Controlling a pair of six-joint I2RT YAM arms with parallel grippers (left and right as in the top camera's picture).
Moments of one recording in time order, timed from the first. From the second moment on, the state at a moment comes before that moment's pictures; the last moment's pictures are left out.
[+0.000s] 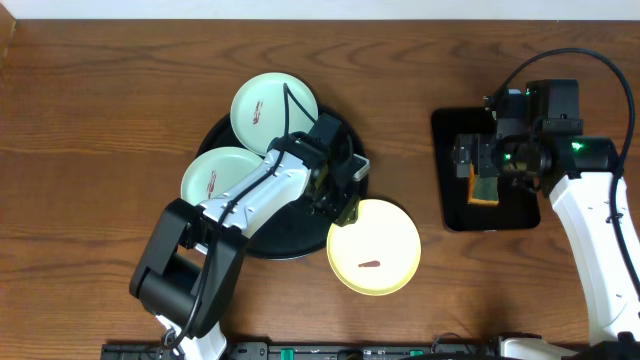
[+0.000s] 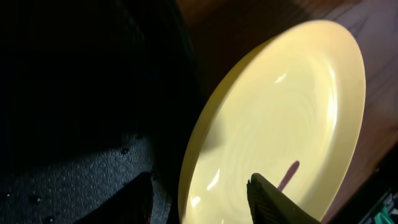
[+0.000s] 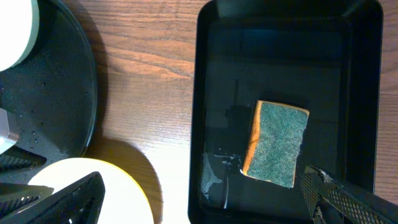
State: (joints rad) left arm -0.55 1.86 1.20 -0.77 0.44 0.04; right arm 0.02 1.43 1.22 -0.89 -0.21 -0.01
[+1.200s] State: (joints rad) left arm -0.24 1.67 1.12 -0.71 0.52 0.01; right arm 0.02 1.43 1.22 -0.89 -0.21 -0.01
